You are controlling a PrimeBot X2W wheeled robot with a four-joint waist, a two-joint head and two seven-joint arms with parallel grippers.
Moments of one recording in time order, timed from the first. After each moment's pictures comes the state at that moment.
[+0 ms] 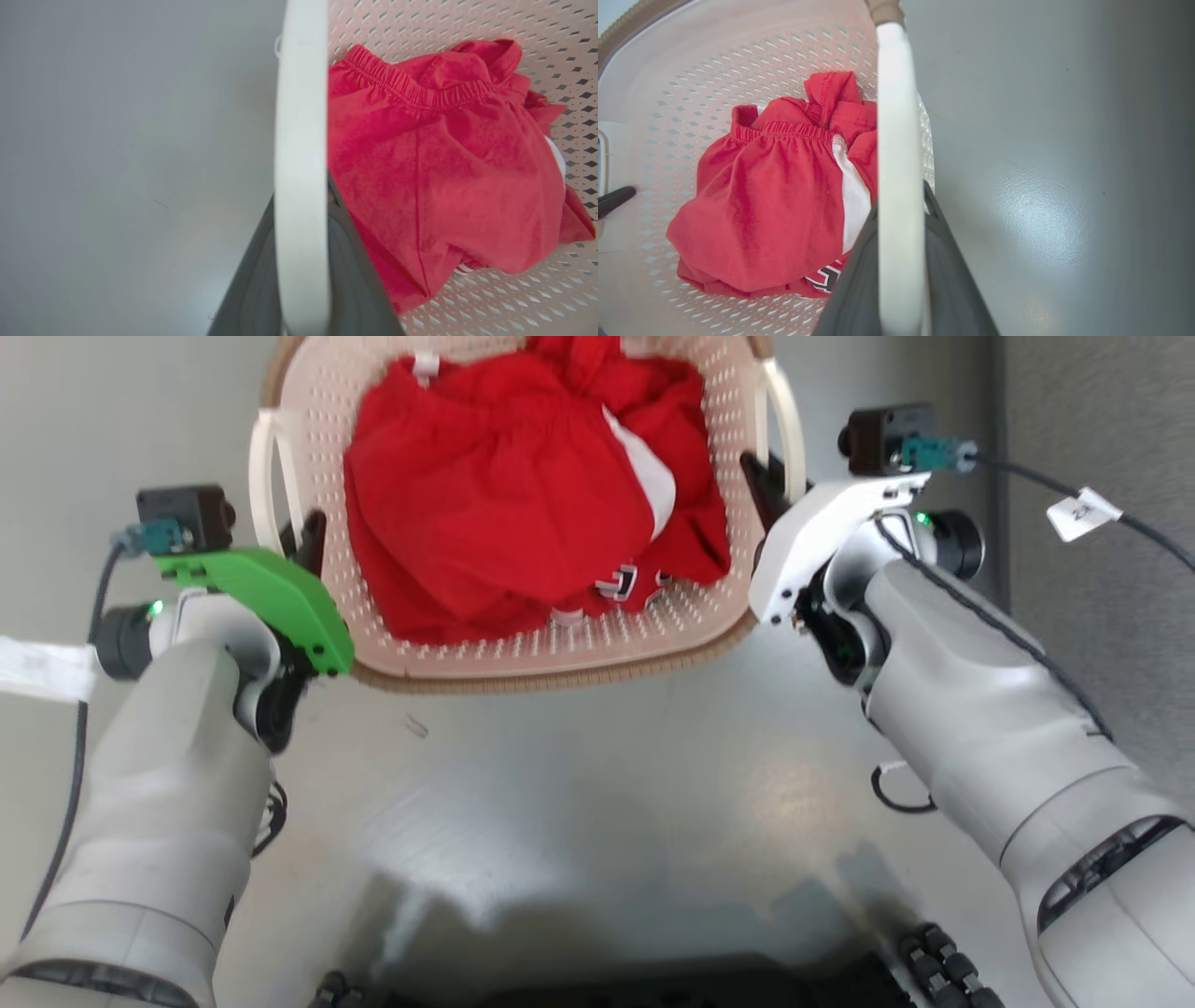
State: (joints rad) left arm -0.90 0.11 -0.48 1.03 -0.69 -0.13 -0.10; right arm -0.97 -0.05 0.82 1.03 0.84 0.02 -0.16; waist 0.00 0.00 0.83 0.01
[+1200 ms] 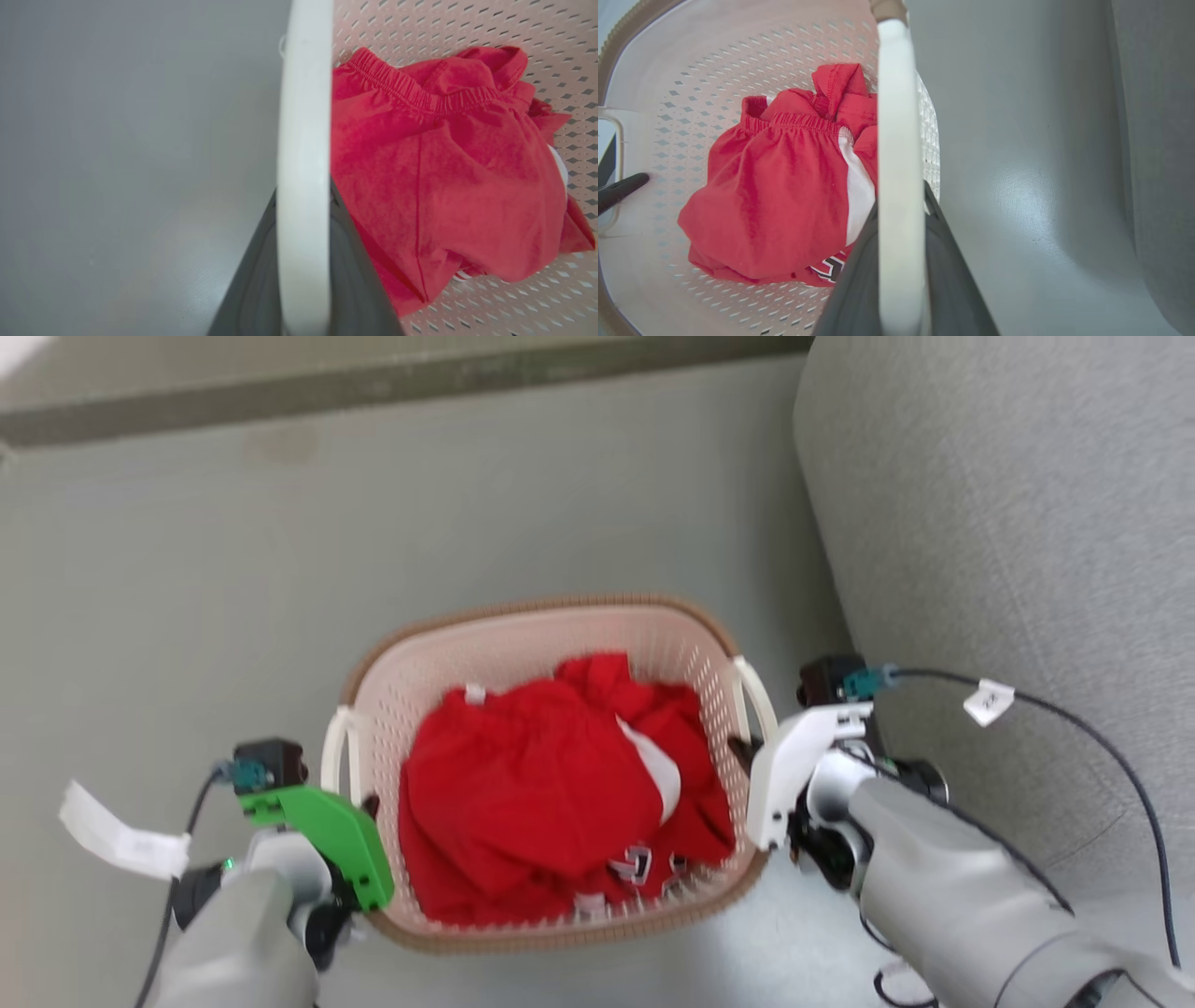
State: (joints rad) left arm -0.60 0.07 -0.56 1.14 -0.79 -0.13 0.00; right arm -0.67 -0.04 0.97 1.05 1.00 0.03 0.01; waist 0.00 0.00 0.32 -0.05
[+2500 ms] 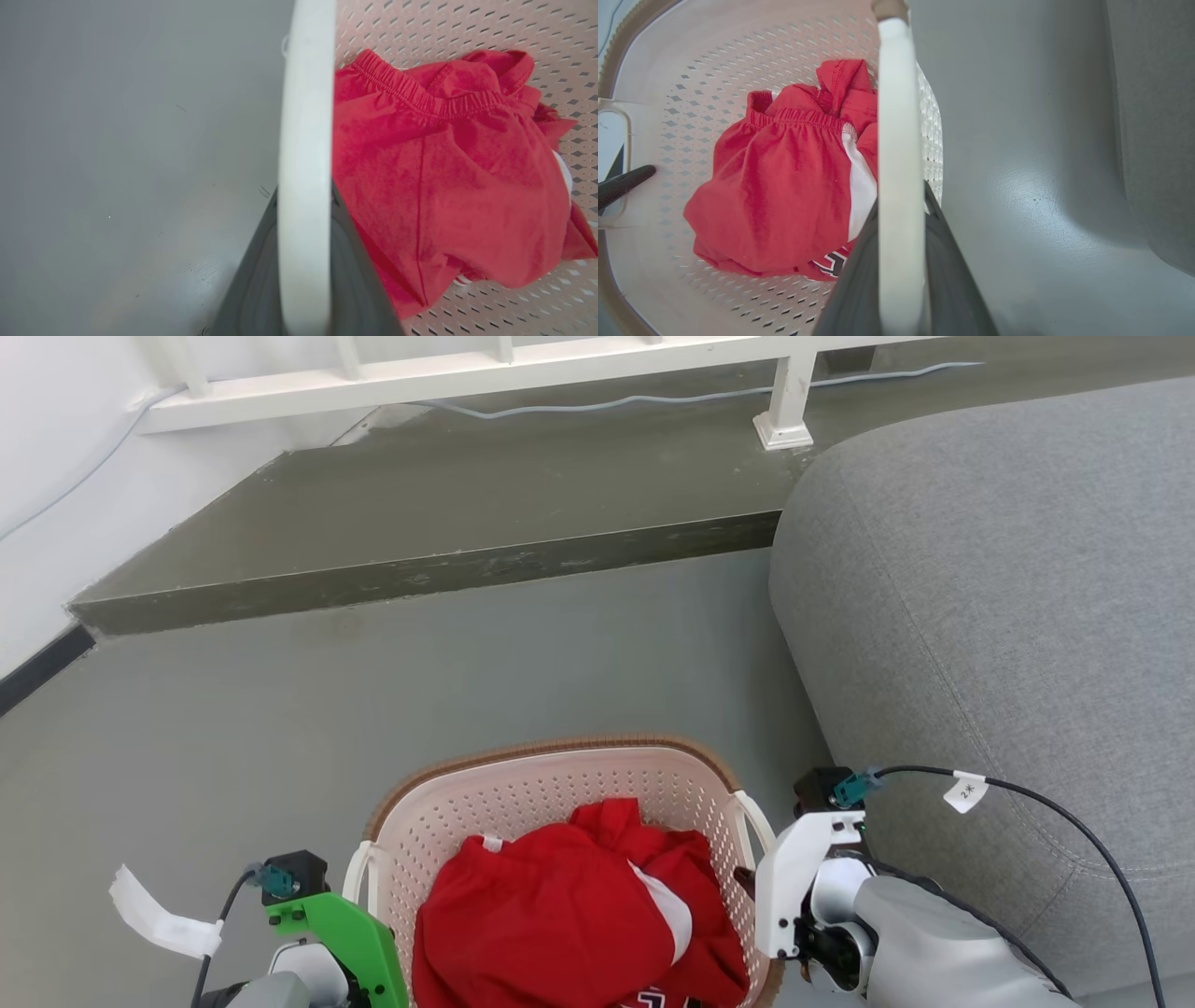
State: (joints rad) left arm -0.47 0.03 -0.57 1.23 -0.82 -0.14 0.07; right arm -0.52 -0.04 1.05 1.06 1.09 0.04 0.12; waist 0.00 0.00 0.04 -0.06
